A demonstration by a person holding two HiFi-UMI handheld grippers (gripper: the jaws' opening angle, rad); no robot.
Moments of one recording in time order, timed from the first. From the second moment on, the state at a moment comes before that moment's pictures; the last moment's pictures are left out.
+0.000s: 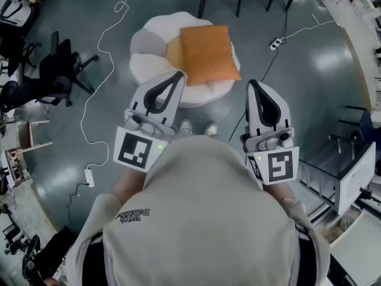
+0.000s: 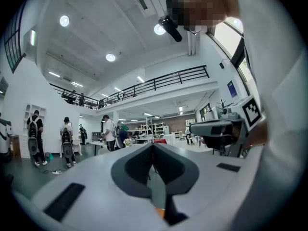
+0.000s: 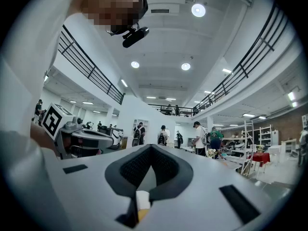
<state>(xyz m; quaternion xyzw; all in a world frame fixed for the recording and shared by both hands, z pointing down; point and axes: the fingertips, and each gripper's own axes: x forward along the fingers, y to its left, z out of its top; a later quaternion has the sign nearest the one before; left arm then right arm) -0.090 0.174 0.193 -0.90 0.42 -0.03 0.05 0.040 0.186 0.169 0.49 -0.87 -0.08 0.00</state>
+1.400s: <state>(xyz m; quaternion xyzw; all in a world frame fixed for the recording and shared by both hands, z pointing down) -0.031 0.172 0.206 -0.89 0.45 -0.04 0.04 0.118 0.182 0.191 0.50 -0.87 -0.04 -0.01</state>
